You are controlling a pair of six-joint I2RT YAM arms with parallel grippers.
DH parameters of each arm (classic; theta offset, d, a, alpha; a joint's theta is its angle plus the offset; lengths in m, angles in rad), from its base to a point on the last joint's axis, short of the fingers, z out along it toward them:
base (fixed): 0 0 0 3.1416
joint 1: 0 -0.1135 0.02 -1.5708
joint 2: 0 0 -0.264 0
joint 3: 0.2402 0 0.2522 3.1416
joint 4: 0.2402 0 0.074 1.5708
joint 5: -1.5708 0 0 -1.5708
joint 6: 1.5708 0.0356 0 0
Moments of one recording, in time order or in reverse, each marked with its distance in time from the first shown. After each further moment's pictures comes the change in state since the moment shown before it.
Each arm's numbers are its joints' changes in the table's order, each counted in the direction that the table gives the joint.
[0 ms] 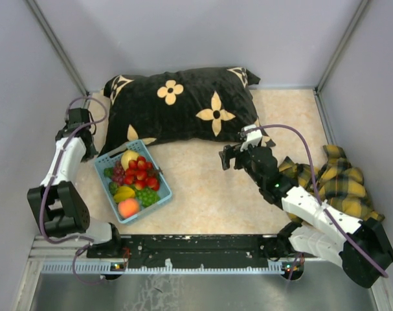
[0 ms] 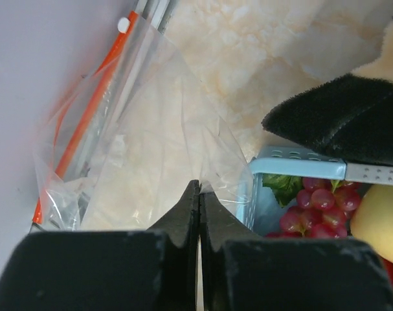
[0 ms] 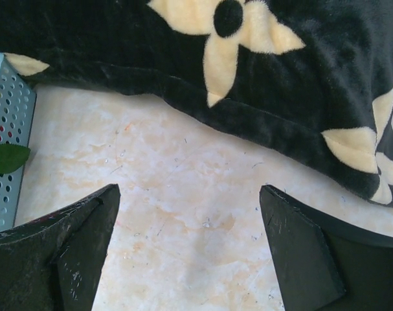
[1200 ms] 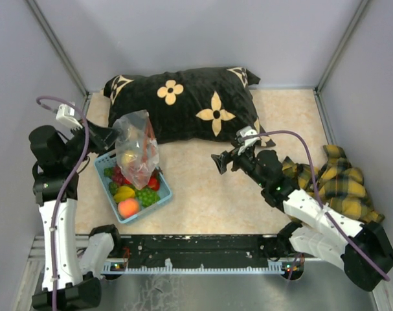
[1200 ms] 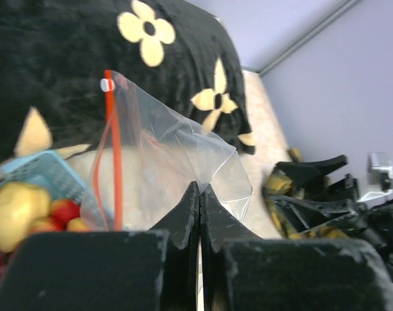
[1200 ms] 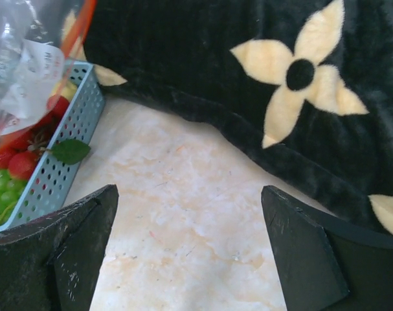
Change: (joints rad) left arm 0.008 0.667 -0.056 -0.295 -1.104 -0.339; right arm 0.000 0.034 -0.033 -0.145 0.207 -0.095
